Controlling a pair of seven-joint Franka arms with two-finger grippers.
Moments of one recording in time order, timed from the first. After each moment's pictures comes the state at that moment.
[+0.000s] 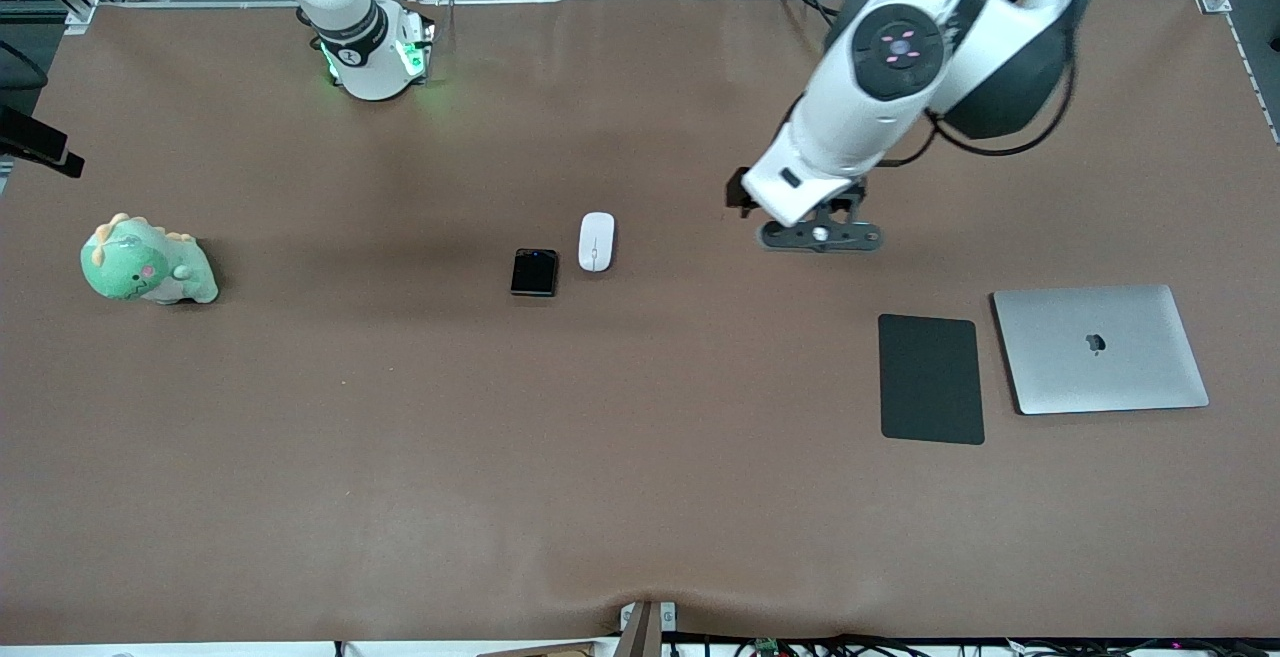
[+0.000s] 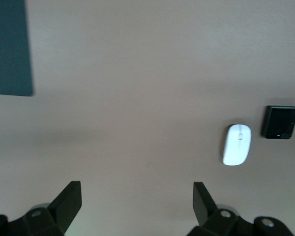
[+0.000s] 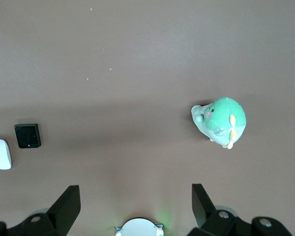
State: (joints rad) left arm -0.38 0.24 -0.29 -1.65 -0.07 1.82 -0.62; right arm -0.12 0.02 -0.03 -1.42 -0.01 1.33 -0.07
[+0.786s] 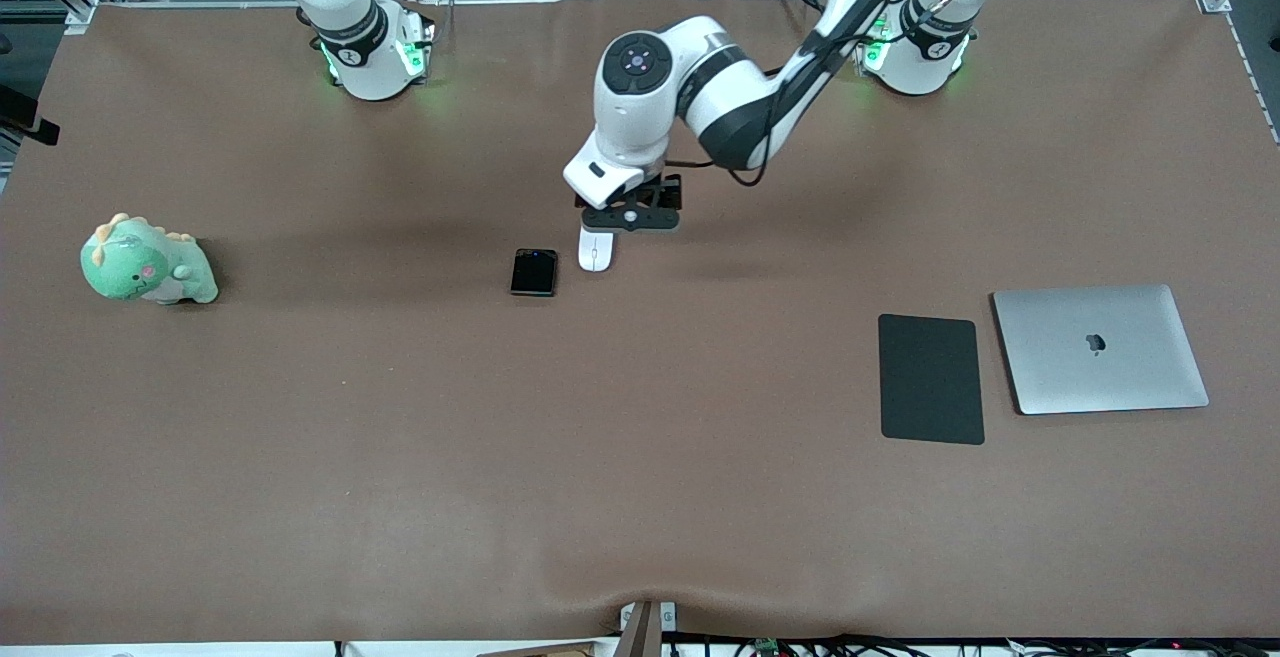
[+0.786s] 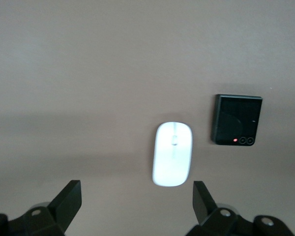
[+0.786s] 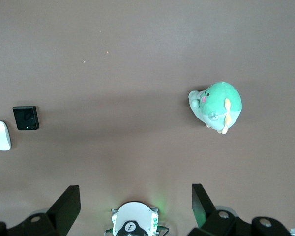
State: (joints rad) left arm -0.70 0.53 -0.29 -1.64 0.09 2.21 -1.00; right arm -0.15 0.01 -0.04 -1.41 0.01 1.26 -0.13
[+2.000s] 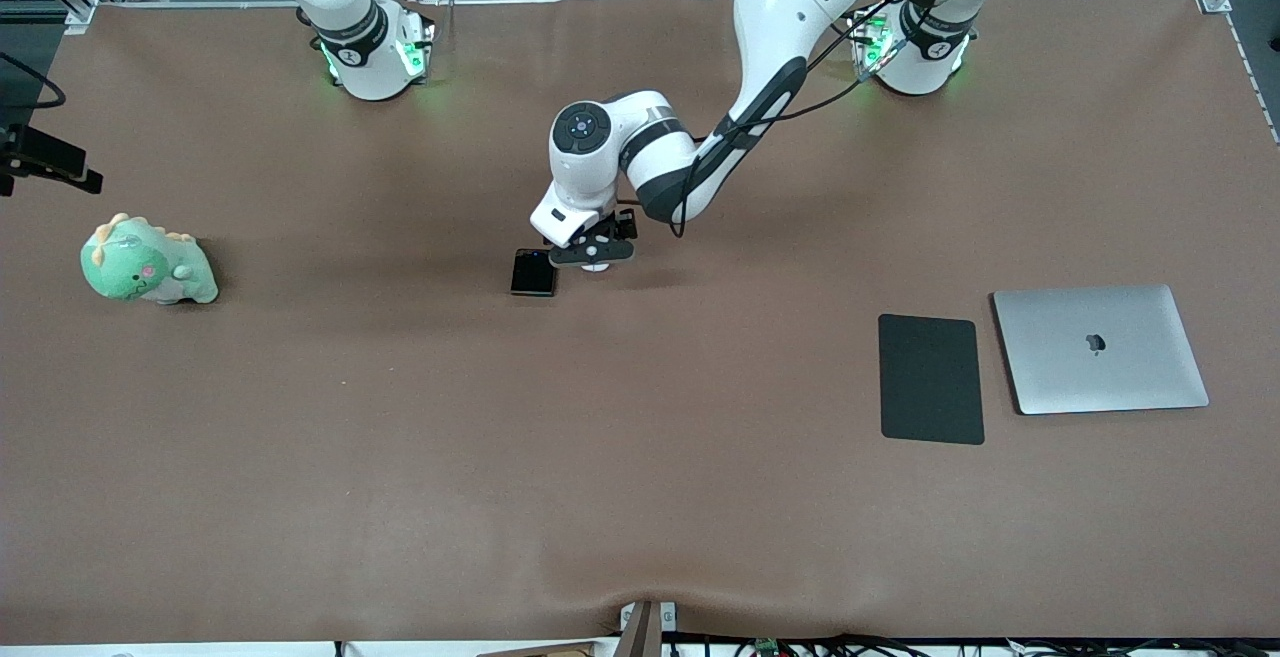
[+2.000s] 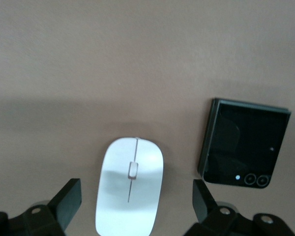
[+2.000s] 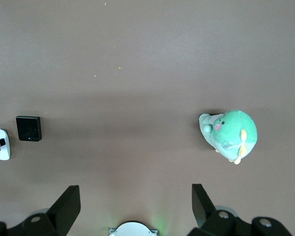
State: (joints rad) left arm -0.78 0.84 -0.28 -1.44 0.20 2.31 -1.17; right arm -0.11 0.08 -0.03 -1.43 0.02 1.37 -0.14
